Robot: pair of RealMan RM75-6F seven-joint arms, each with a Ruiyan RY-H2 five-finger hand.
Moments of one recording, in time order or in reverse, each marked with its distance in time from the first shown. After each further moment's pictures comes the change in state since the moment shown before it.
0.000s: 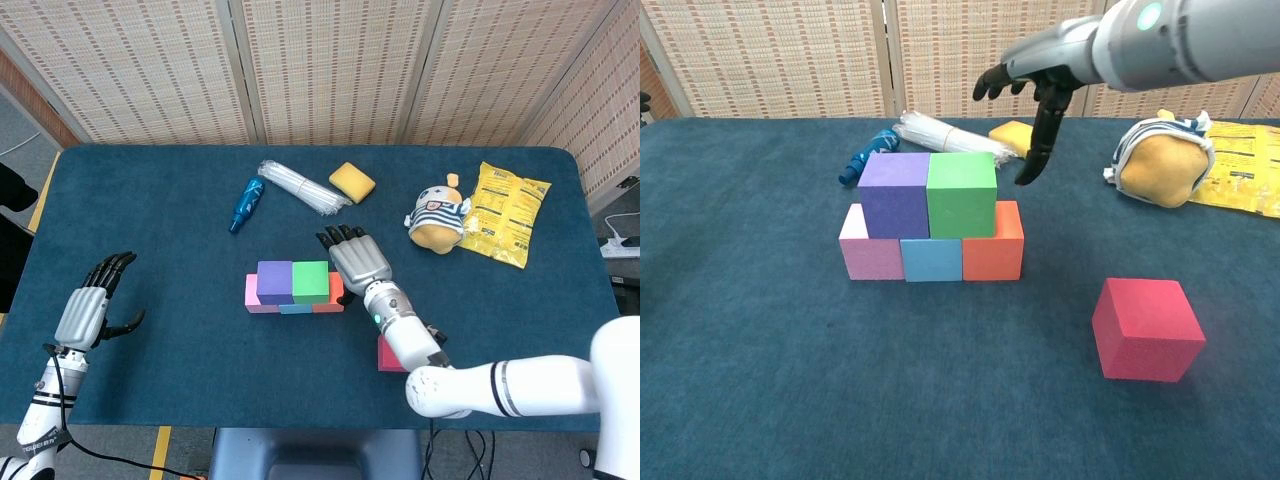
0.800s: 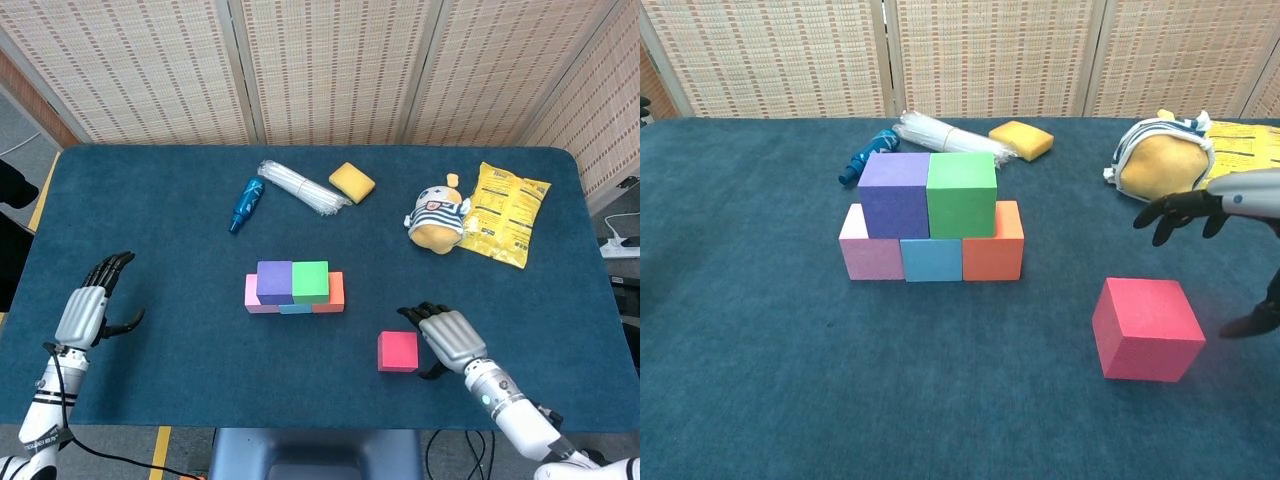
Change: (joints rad) left arm 0.001 -0.005 -0.009 -0.002 -0.023 -0.015 -0.013; right arm -0.539 0.181 -0.326 -0.161 -0.721 0.001 0.326
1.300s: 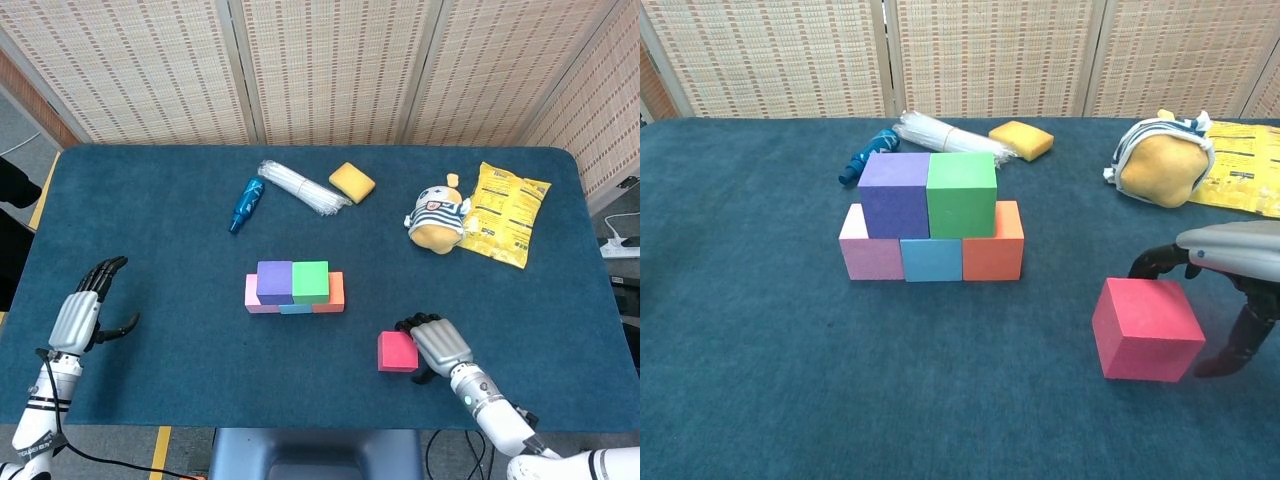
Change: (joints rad) left arm 0.022 -0.003 0.014 0.030 0.016 0.018 -0.065; right arm -0.010 -0.179 0.012 0.136 0.093 0.000 -0.089
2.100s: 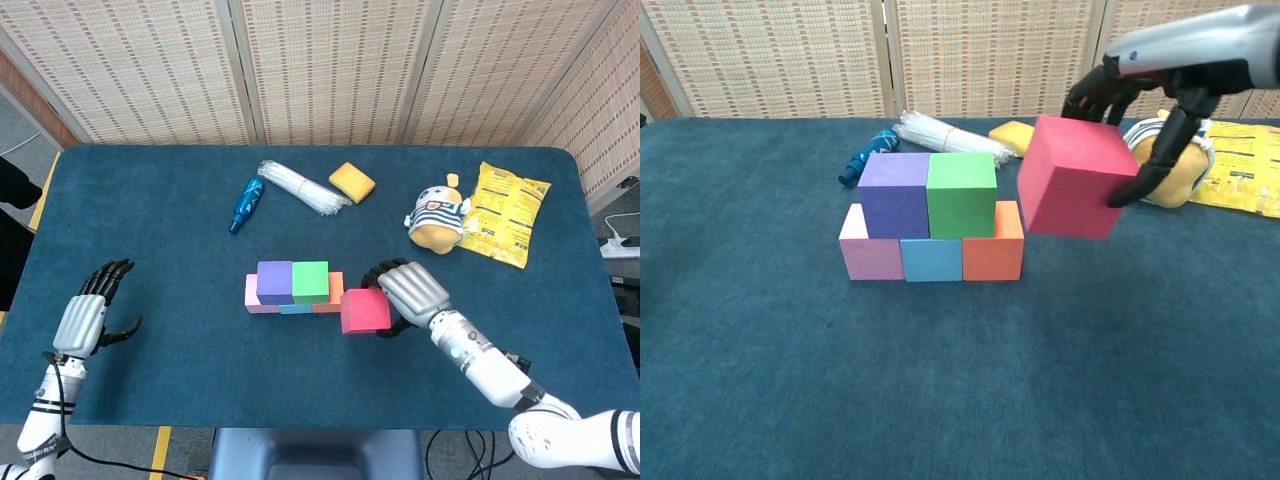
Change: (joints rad) left arm 0.003 -0.035 0.014 0.036 0.035 0.027 0.125; right arm 0.183 0.262 0.272 -0.116 0.014 -0.224 0.174
